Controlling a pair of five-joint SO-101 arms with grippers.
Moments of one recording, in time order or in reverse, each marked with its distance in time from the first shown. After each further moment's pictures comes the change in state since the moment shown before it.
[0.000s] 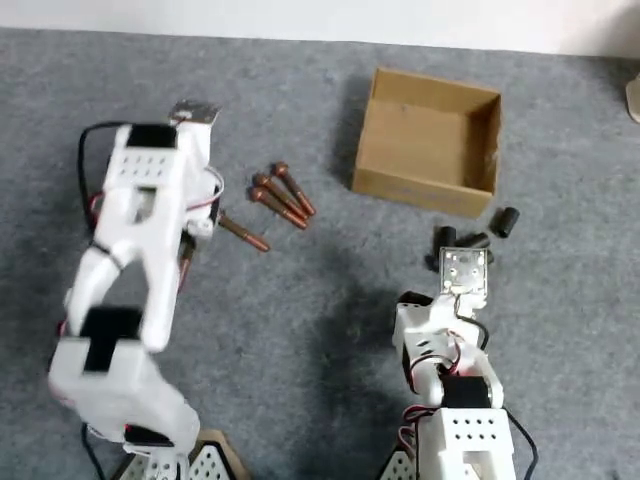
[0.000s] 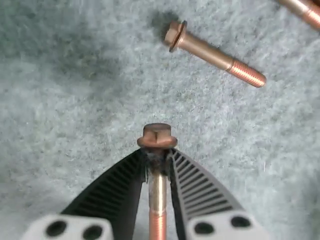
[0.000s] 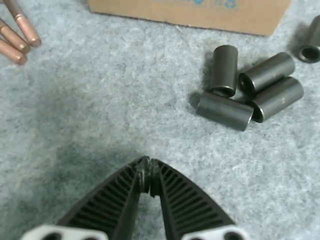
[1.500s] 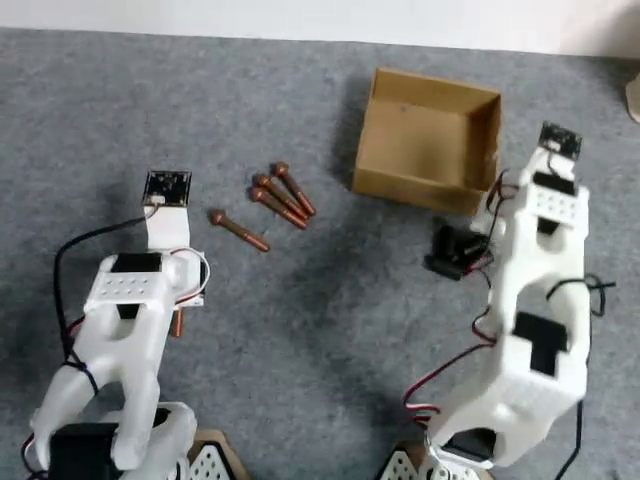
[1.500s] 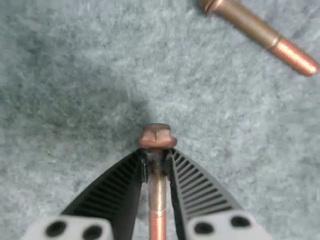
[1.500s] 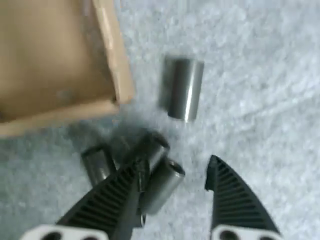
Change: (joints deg) left arm -4.2 -30.9 52.7 -39.6 0.4; right arm 19.0 93.8 -93.7 29.5 -3.8
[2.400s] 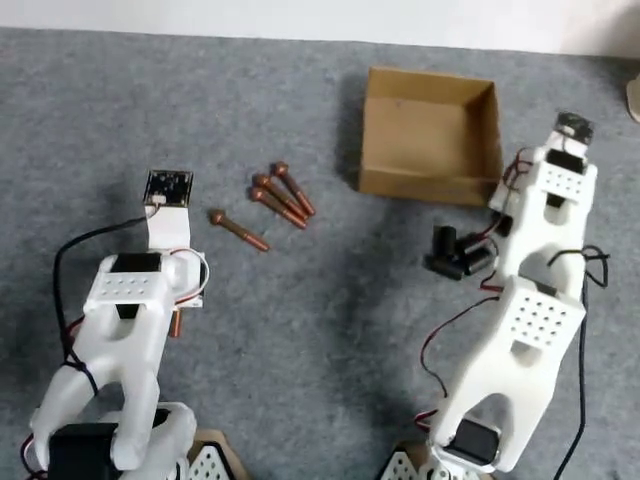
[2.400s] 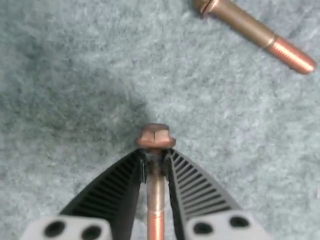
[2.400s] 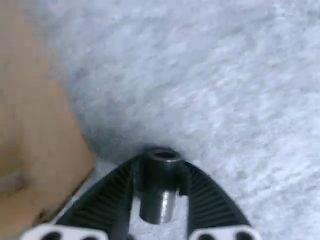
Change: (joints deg) left arm 0.0 0.0 0.2 0.0 -1.6; right arm 2.2 33.5 -37.2 5.1 -0.3
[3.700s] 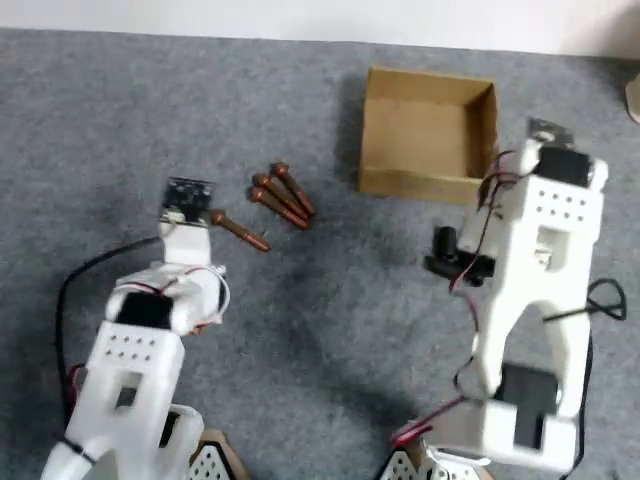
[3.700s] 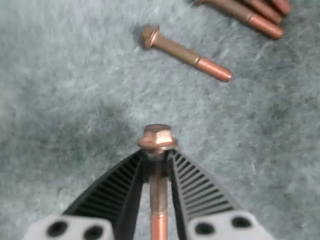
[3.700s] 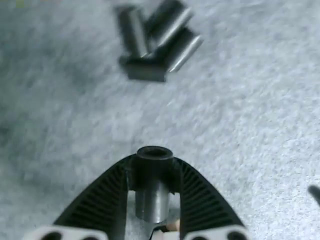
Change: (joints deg) left arm 10.3 -27.8 9.1 4.6 3.6; right arm -11.5 -57.3 35.3 32.7 0.1
